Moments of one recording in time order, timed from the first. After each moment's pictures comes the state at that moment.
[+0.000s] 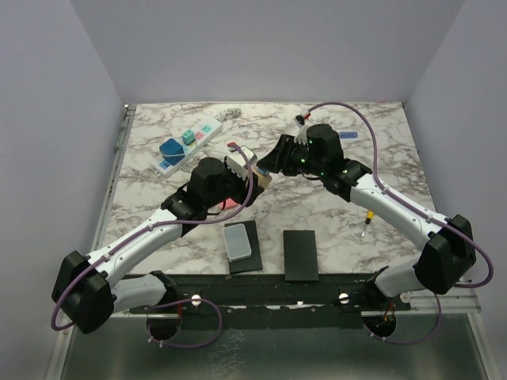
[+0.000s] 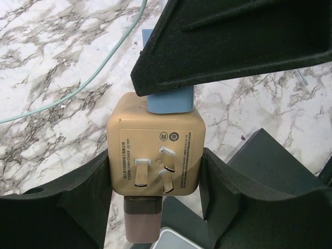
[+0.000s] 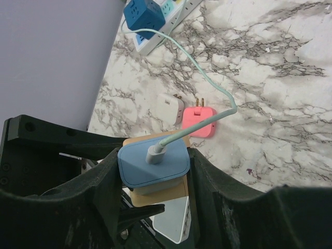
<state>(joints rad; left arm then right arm) -0.69 1.15 0.82 -0.01 0.16 -0.06 0.64 1.43 1.17 -0.14 -0.20 0.67</state>
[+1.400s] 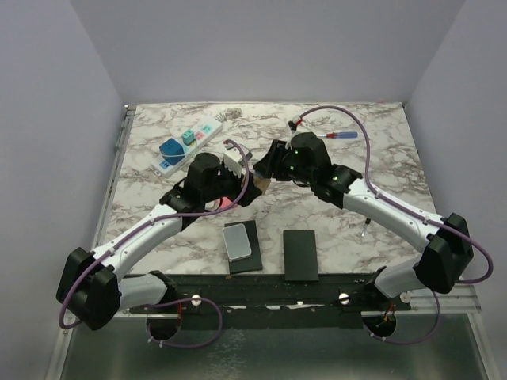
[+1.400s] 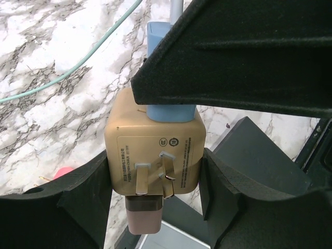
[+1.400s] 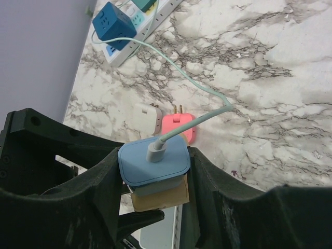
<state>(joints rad) -0.60 1.19 0.82 -0.03 0.32 -0.11 0.77 1.44 1.18 -0.17 0.09 0.65</state>
